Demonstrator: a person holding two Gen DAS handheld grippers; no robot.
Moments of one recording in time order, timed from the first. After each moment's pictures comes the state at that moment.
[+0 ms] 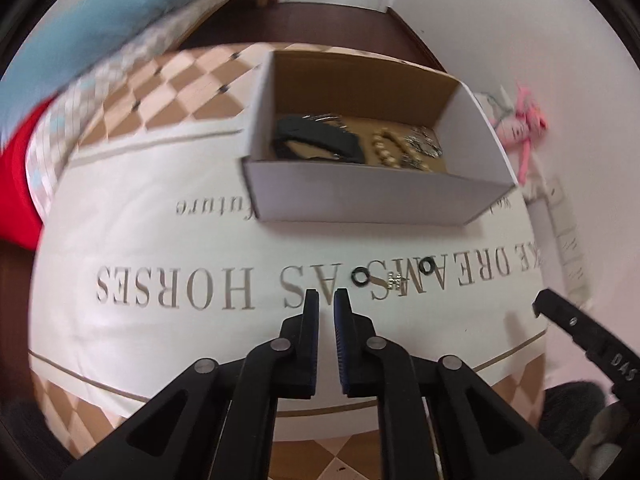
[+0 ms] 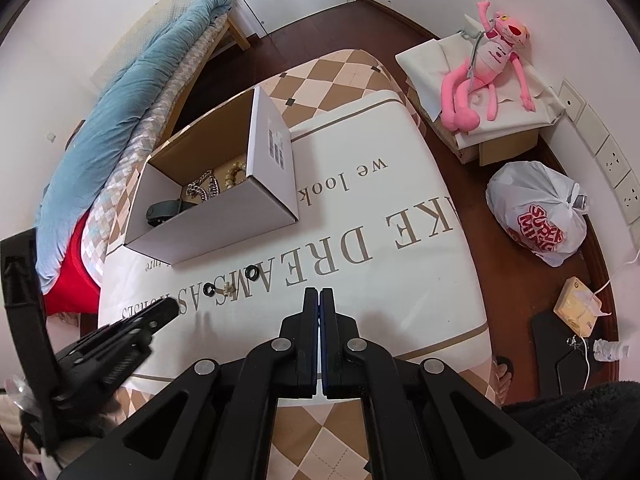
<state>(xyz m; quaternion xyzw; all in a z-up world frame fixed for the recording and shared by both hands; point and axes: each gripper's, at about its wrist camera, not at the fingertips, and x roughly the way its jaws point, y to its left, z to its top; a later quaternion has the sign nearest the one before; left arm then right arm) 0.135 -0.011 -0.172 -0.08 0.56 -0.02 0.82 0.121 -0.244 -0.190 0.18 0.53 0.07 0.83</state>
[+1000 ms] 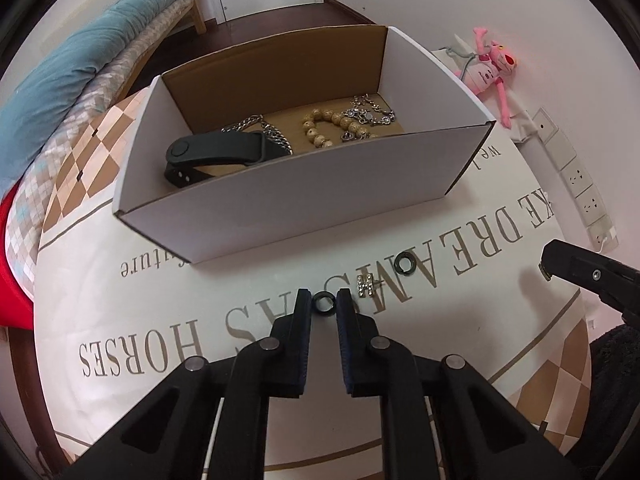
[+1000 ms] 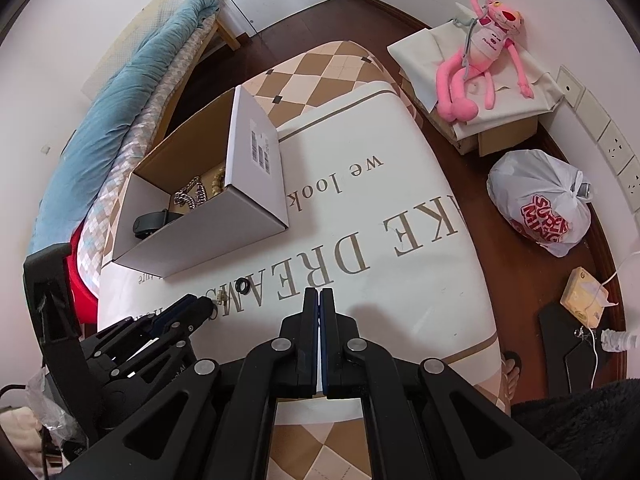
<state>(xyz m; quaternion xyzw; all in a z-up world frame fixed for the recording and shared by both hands) 0.158 -0.070 -0.202 0.06 0.55 -0.08 0.83 0.135 -0.244 -0.203 0.20 0.54 0.06 0.82</state>
